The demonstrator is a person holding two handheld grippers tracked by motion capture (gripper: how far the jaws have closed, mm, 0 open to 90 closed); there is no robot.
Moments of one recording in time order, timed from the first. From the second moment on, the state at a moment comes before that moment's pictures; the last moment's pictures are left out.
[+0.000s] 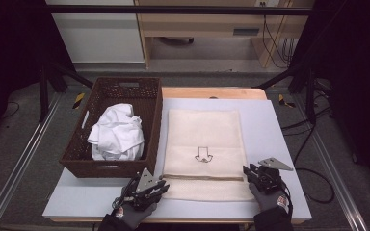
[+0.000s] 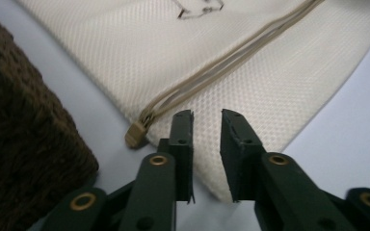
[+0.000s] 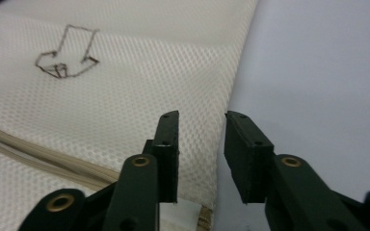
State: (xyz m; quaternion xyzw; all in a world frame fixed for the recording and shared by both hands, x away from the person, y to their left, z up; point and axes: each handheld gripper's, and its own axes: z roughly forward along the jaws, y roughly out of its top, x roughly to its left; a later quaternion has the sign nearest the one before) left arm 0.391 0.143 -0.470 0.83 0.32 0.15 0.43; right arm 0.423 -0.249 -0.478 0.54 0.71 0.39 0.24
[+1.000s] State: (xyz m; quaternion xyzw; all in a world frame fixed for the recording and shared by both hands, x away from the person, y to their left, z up) left arm 0.397 0.110 -0.447 0.83 0.26 0.14 0.47; right arm 0.407 -0.204 -0.433 0.44 0.72 0.48 0.25
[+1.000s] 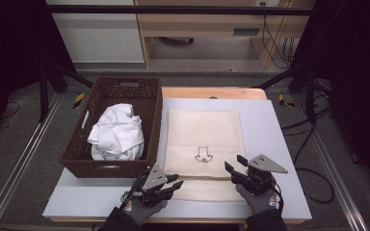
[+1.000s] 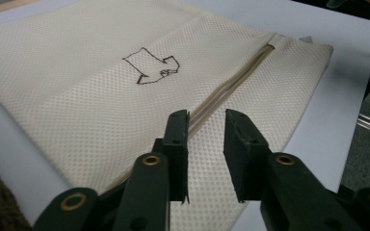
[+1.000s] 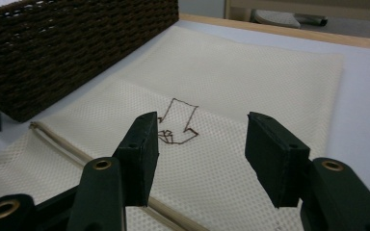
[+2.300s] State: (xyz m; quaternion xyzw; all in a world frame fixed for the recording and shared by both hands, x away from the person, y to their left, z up) left arm 0.406 0.075 -0.488 0.87 0.23 0.11 0.41; right arm 0.419 -0.153 -0.473 0.42 0.79 0.41 0.18
